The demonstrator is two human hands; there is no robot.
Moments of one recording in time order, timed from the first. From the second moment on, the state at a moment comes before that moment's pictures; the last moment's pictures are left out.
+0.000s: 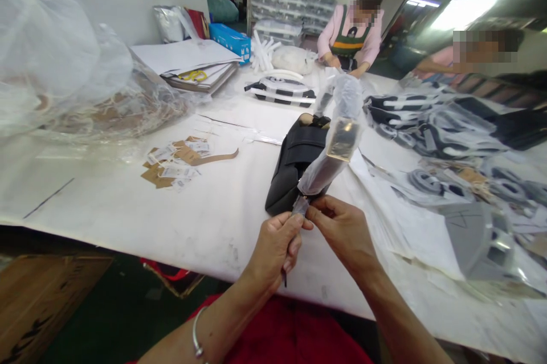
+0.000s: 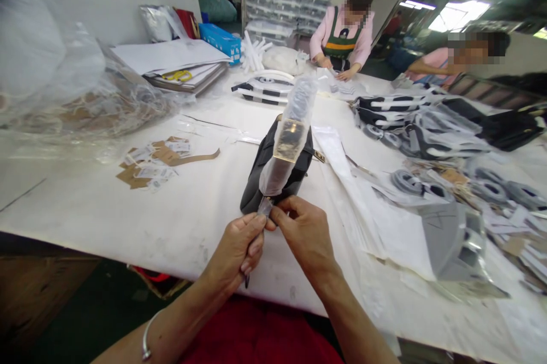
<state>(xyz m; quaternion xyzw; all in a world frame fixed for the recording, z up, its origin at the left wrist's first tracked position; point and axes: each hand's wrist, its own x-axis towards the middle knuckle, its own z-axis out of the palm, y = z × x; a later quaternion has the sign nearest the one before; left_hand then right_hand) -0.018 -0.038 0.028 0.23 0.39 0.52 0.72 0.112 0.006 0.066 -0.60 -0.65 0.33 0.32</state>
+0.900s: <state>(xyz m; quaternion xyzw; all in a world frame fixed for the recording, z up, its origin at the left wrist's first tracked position) -0.029 -0.039 0.026 0.44 0.51 0.48 0.56 0.130 -0.015 0.077 -0.57 -0.60 0.46 0.33</state>
